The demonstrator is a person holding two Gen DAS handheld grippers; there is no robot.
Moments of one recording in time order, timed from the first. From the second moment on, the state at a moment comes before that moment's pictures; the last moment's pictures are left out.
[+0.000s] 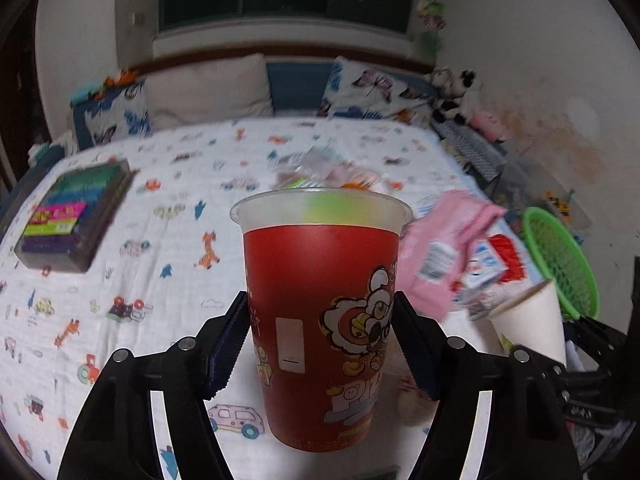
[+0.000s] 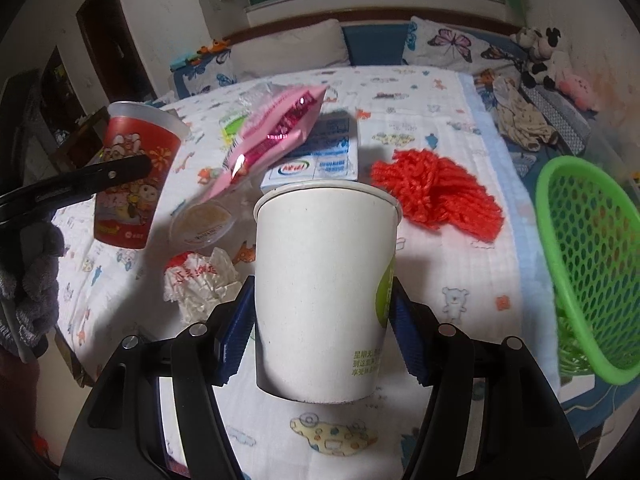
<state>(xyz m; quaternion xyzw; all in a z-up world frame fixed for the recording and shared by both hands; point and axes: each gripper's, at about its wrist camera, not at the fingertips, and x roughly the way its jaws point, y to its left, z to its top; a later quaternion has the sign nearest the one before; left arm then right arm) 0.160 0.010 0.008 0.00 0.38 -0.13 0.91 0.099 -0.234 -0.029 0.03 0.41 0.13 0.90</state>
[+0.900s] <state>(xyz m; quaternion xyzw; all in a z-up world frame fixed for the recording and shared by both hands) 0.140 -0.181 0.049 0.07 0.33 -0.33 0.88 0.078 -0.447 -0.034 0.10 0.38 -0.09 0.91</state>
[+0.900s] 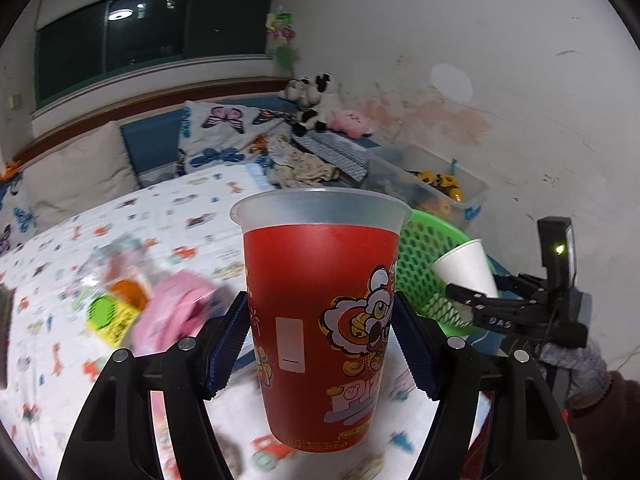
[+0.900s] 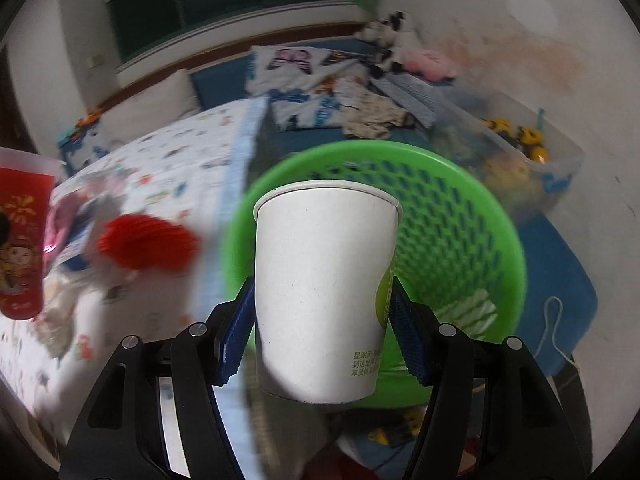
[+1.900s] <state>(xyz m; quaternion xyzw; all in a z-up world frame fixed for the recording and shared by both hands) 0.178 -0.351 0.006 0.09 0.40 -0.37 0.83 0.032 -0.484 -0.041 0.13 0.36 -0.12 0.92</state>
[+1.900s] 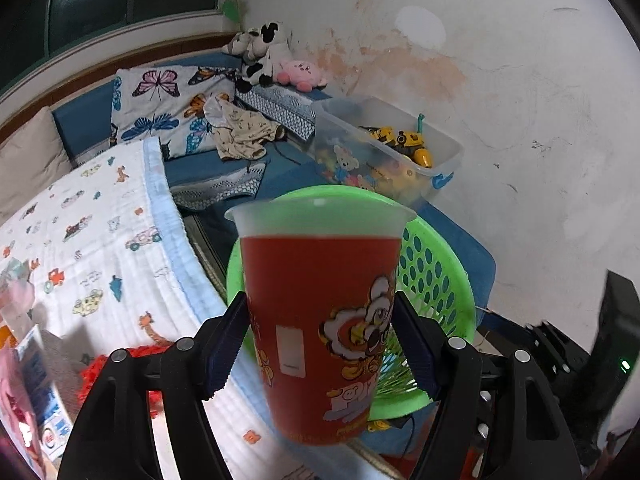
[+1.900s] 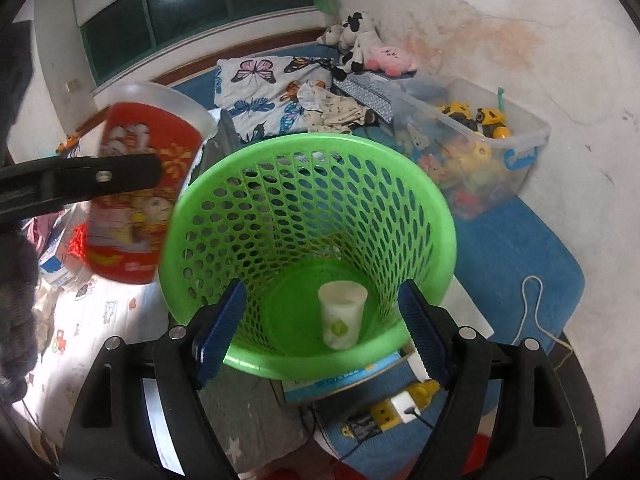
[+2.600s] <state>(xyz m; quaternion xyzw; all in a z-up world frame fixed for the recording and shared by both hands) 0.163 -0.308 0.013 0.09 0.40 -0.35 0.84 0.025 -0.457 -0.029 0.12 0.35 -0.09 0.92</state>
